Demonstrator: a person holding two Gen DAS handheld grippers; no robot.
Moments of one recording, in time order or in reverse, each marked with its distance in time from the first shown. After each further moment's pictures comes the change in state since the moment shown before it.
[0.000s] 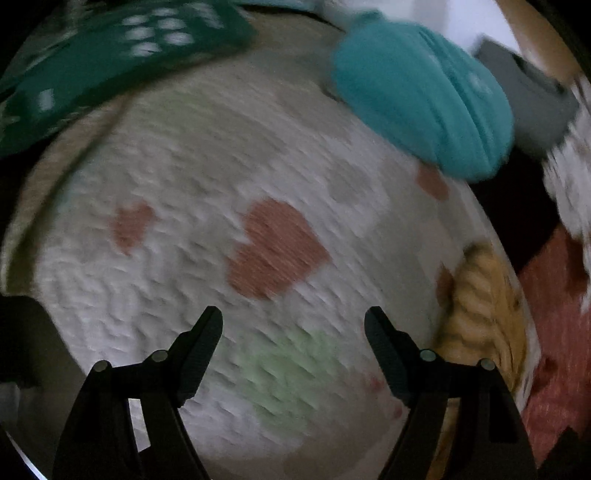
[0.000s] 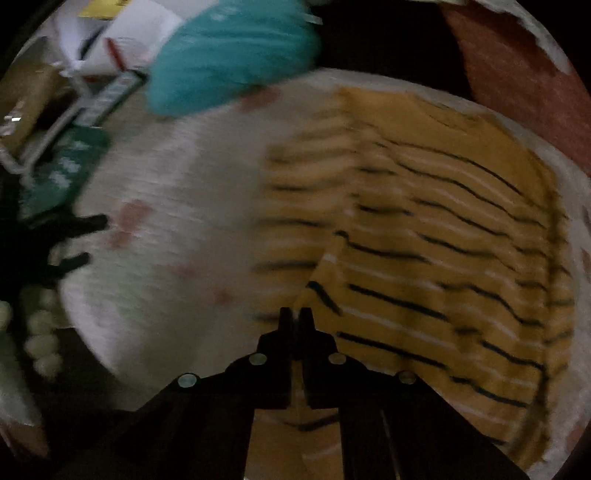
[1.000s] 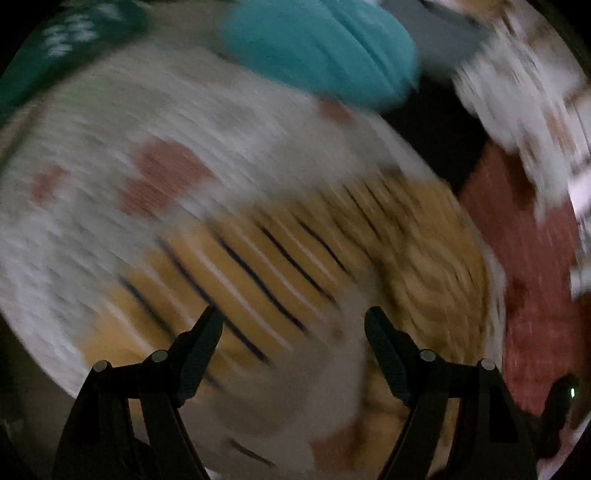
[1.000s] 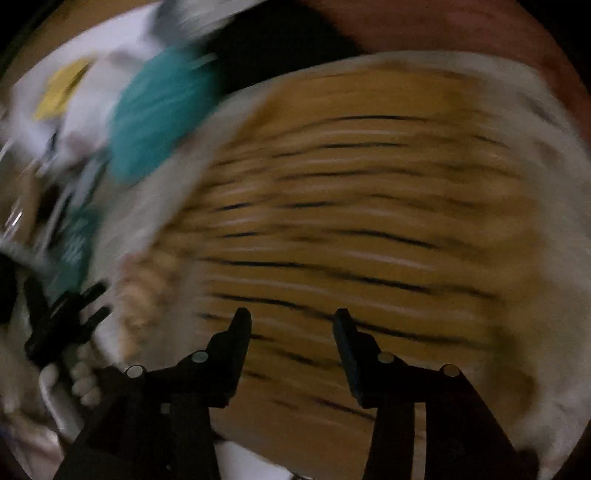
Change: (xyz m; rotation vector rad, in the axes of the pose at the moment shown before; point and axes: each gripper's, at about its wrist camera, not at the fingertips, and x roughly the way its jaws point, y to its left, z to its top) left arm 0.003 -0.063 -0.086 0.274 0.144 -0.247; right arm -0.114 -0.200 -0.114 0.452 -0.069 -0.096
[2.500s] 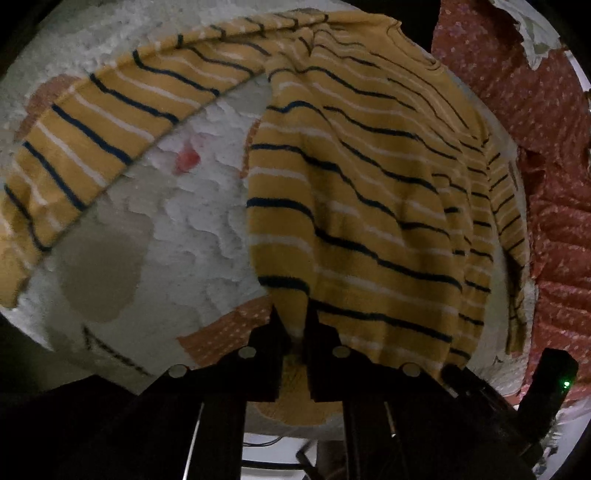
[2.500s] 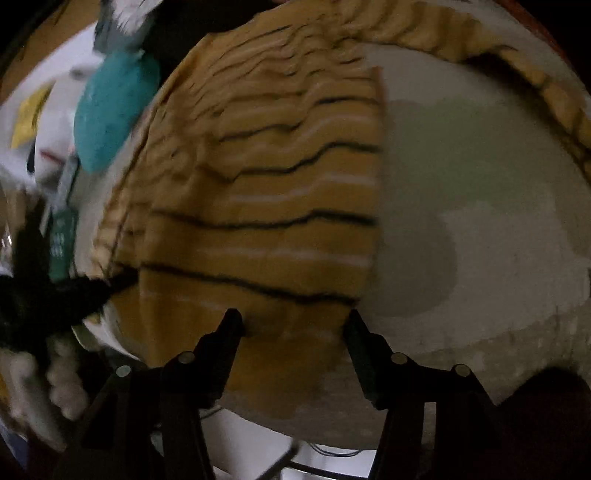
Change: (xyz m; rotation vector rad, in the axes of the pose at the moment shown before) left arm 0.062 -0.113 -0.090 0.184 0.303 0.113; right arm 0.041 -0.022 -0.097 0.014 0.120 0.096
